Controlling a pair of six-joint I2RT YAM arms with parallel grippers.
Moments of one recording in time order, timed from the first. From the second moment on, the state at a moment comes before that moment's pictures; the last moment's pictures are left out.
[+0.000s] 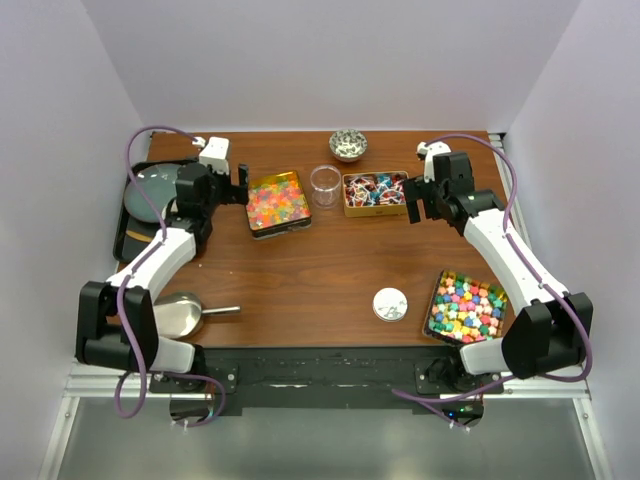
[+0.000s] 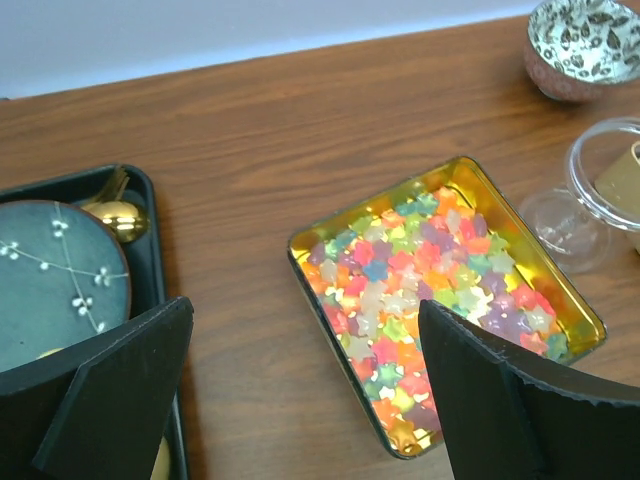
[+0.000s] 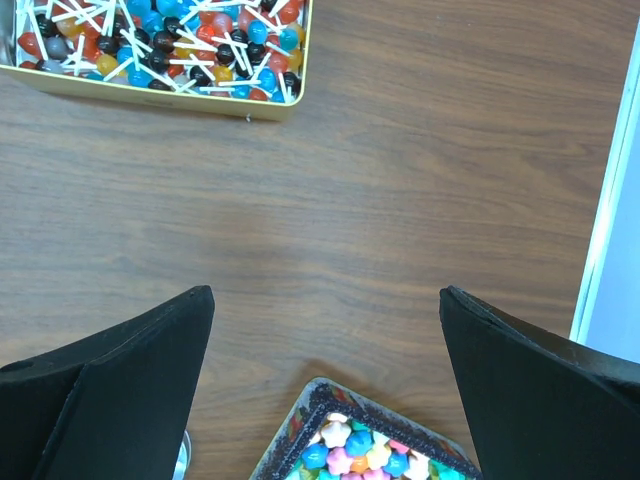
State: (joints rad) left arm -0.14 1.39 0.88 0.22 0.00 0.03; right arm 0.24 1.38 1.20 -0.60 0.21 -0.08
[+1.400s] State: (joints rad) left arm -0.39 2.12 1.71 -0.15 0.13 -0.23; right arm 0.24 1.44 1.27 -0.64 -0.12 -0.18
